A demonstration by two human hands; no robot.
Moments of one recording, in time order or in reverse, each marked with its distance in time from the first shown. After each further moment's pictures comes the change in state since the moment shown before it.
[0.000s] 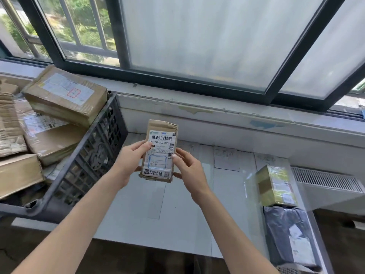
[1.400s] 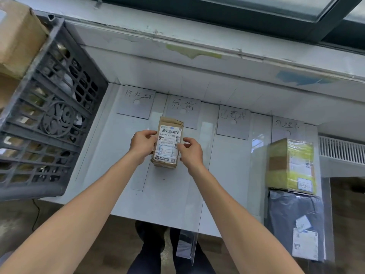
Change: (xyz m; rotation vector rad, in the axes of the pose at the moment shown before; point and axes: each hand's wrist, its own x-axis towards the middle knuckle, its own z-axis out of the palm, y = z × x) left_hand 0.129 -0.151 0.094 0.285 0.184 -0.325; right_hand 0.120 0.150 -0.071 -0.303 0.167 0.464
